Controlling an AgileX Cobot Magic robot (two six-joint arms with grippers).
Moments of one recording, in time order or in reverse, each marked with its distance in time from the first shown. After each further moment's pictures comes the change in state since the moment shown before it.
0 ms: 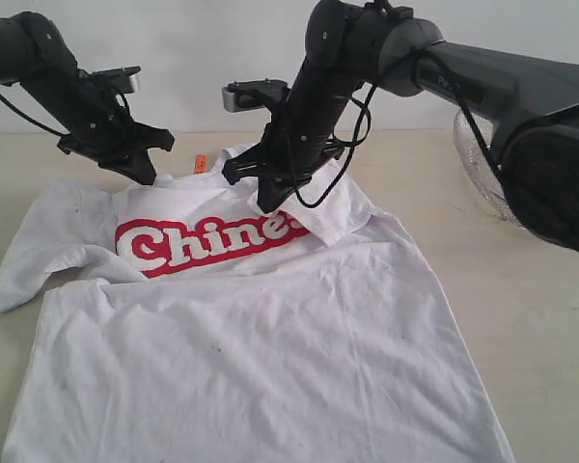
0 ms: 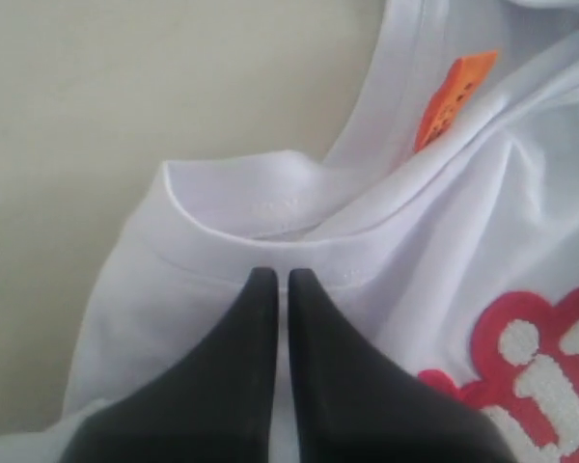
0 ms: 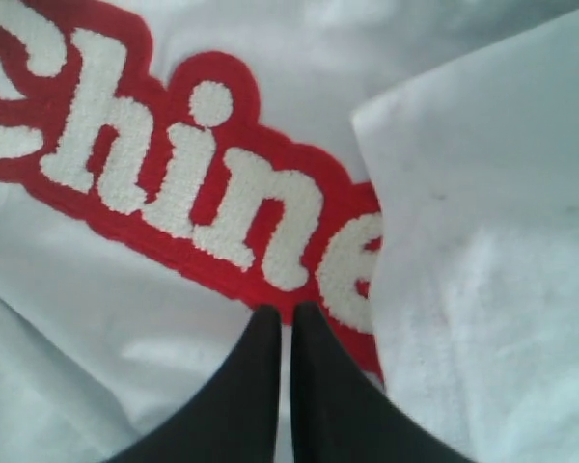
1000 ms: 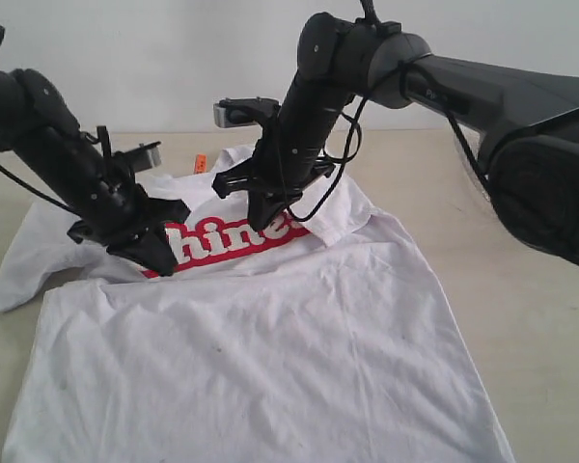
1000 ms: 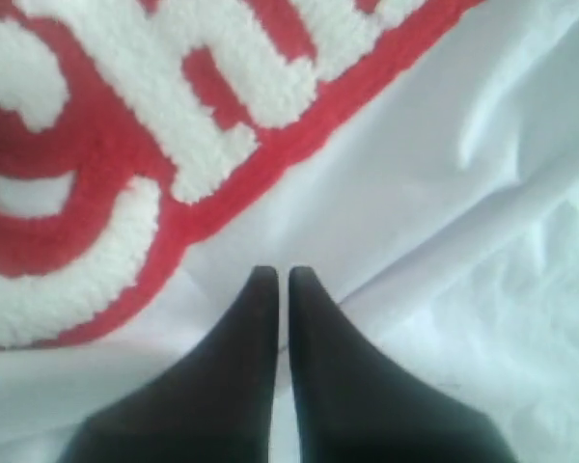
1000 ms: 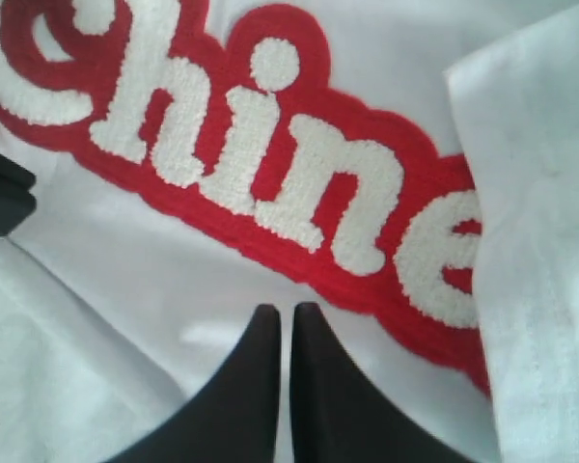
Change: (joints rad) left arm -0.074 -0.275 0.595 -0.219 0.001 0.125; right arm 0.020 0.021 0.000 0.050 0.044 0.000
